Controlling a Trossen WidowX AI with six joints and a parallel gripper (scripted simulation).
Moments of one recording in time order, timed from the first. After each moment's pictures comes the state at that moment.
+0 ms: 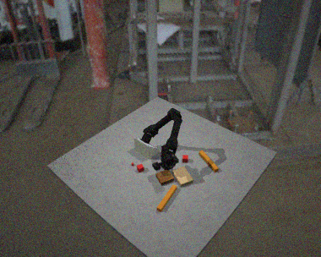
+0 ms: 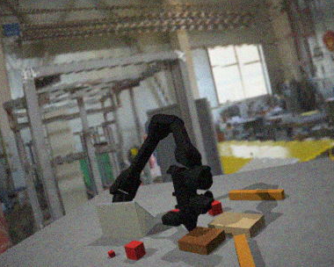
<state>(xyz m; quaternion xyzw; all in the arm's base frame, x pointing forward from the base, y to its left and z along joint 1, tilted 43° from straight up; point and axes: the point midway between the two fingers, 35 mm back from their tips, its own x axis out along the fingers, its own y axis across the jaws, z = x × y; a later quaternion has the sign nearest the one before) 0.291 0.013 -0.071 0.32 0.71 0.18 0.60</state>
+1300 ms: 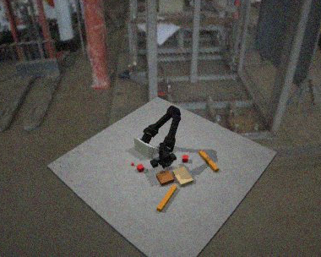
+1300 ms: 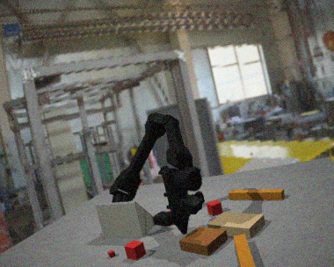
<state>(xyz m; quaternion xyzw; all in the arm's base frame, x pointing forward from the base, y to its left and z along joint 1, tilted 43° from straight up) 0.257 0.019 -0.065 0.32 0.71 0.18 0.59</state>
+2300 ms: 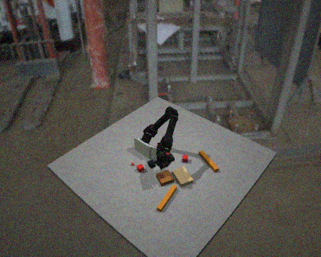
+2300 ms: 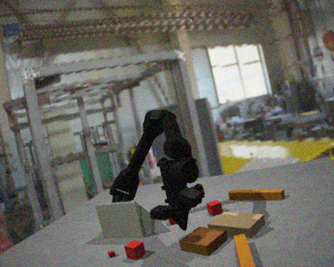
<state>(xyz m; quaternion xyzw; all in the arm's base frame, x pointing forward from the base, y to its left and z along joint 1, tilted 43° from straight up) 0.282 -0.033 -0.069 0.33 0.71 0.16 0.61</state>
